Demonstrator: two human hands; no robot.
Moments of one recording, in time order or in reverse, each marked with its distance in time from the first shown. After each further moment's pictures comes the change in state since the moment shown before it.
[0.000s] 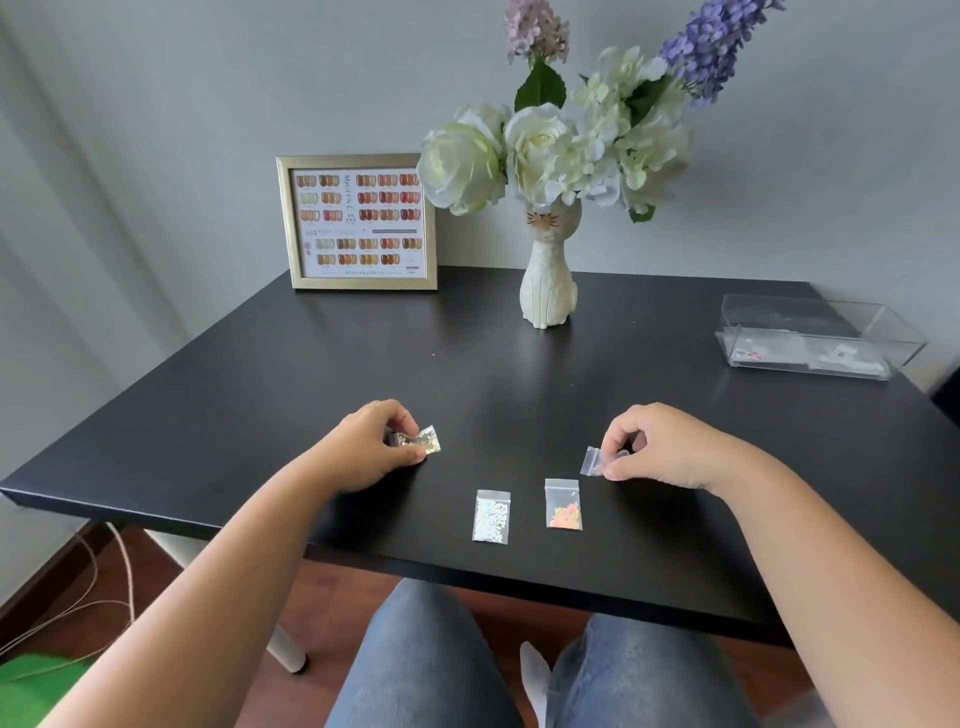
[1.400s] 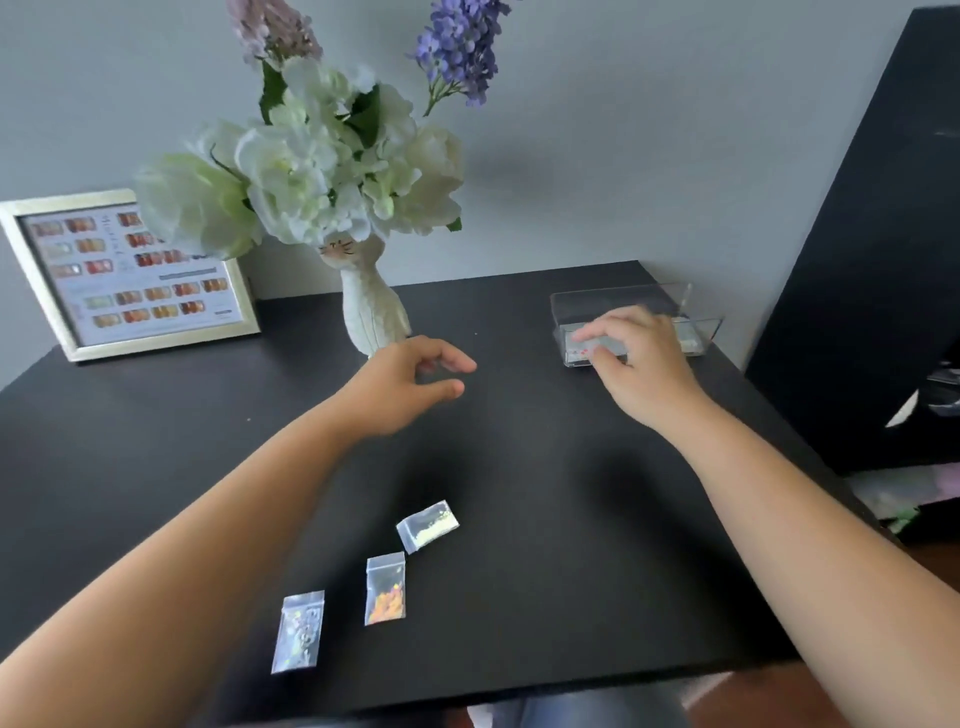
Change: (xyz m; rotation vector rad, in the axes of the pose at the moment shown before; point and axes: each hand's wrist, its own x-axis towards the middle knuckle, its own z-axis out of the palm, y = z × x) left_hand 0.112 0.204 0.076 -0.126 -0.194 0.496; right_hand -0.010 0.090 -0.112 -0.055 0.748 -0.008
